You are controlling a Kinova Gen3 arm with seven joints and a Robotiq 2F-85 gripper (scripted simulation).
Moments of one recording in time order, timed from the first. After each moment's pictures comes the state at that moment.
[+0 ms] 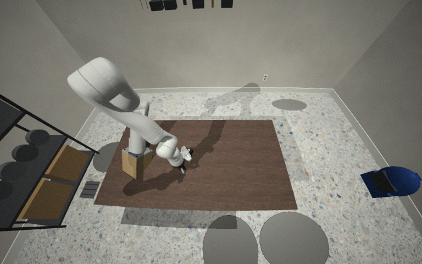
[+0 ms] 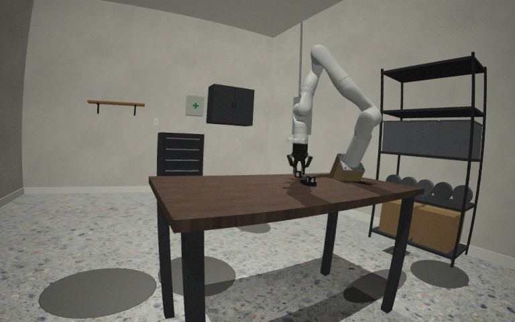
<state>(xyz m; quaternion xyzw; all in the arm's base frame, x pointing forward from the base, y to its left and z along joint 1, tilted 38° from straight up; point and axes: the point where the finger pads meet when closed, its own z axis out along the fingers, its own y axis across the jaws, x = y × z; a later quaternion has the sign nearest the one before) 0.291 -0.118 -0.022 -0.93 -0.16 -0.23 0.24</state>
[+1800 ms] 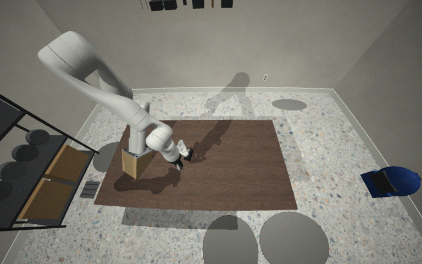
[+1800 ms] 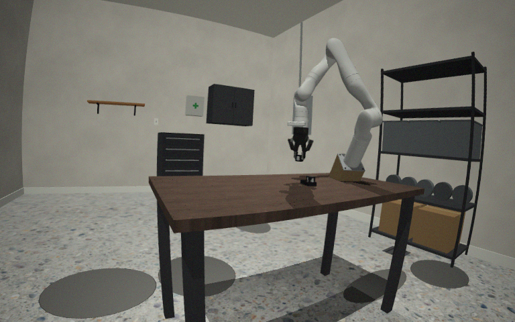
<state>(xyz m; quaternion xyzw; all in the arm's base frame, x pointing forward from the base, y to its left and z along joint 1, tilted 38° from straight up) 0.261 -0.162 0.040 -0.93 -0.13 -0.22 0.24</state>
